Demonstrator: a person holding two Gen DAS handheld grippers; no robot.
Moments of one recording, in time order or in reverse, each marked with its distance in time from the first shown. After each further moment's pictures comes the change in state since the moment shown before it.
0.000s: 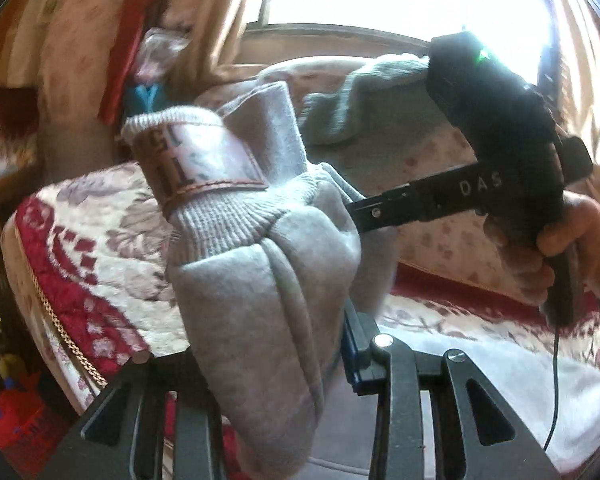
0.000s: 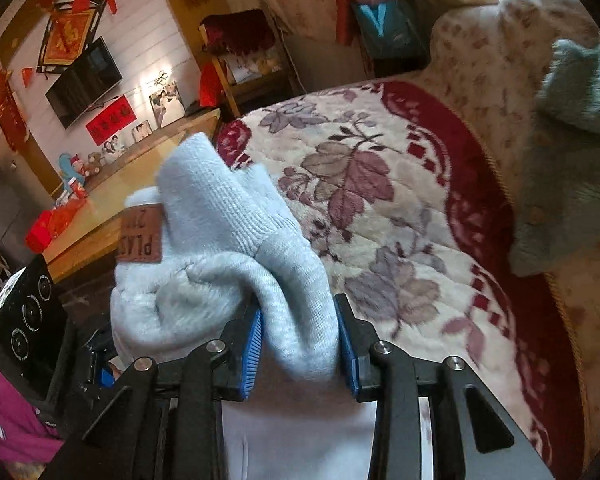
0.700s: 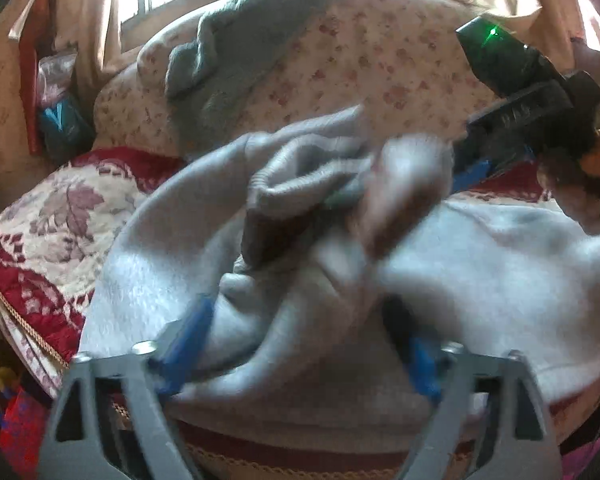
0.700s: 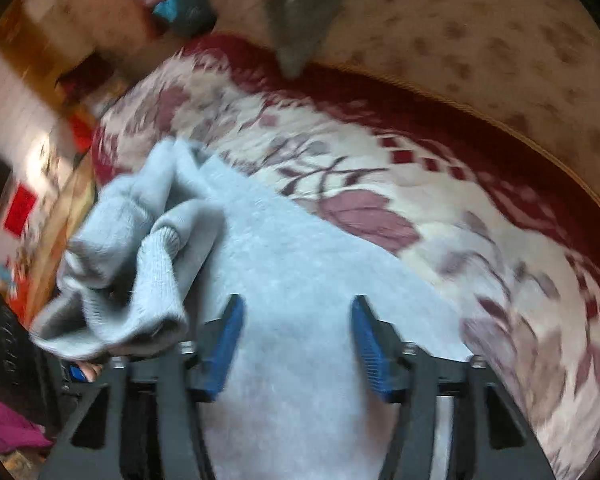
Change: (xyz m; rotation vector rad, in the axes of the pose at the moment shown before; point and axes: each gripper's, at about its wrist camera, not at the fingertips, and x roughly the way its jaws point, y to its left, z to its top) left arm -0.004 -0.153 -0.115 0.307 0.141 -0.074; right arm -0.129 -0.090 -0.251 0.558 0.003 -0.248
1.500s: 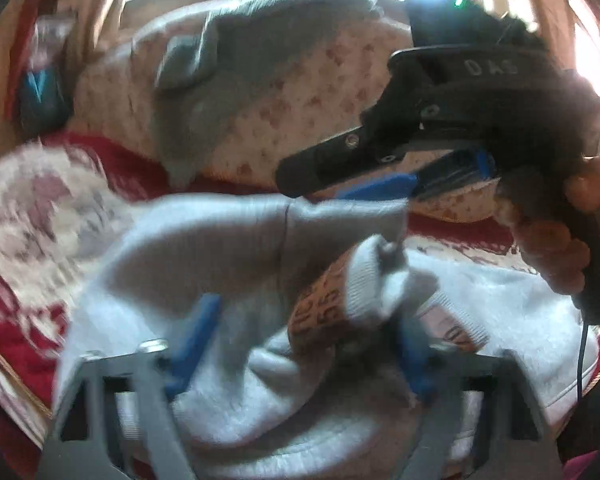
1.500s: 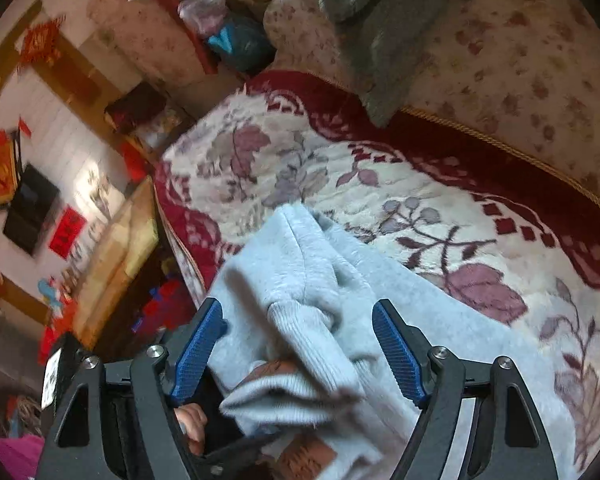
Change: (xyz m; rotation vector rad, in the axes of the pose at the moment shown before) left arm 0.033 0.057 0.025 -0.165 -0.001 -0.239; right arm 0.027 0.103 0.053 -0.091 -0.022 0.151
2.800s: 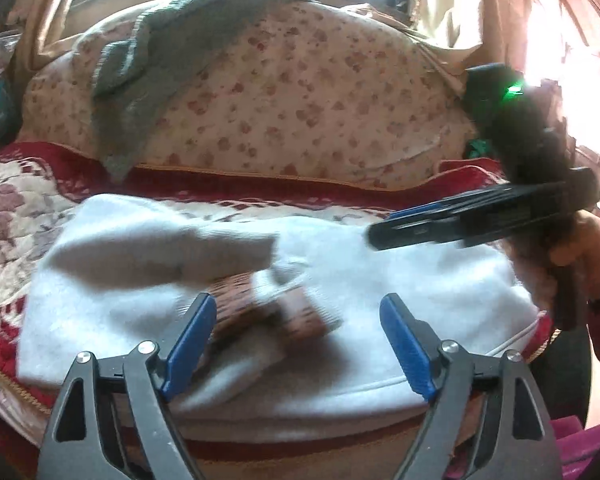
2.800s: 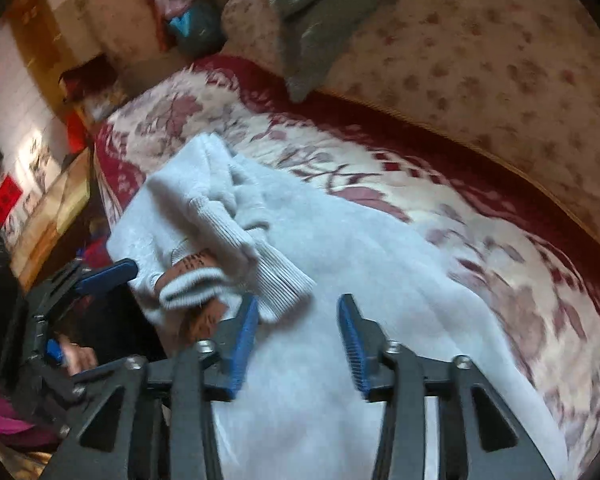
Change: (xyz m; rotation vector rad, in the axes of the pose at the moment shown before) left arm -0.034 -0.068 -0.010 0.116 0.052 -0.159; right arm -0.096 -0.037 -0.123 0.024 -0.092 -0.282
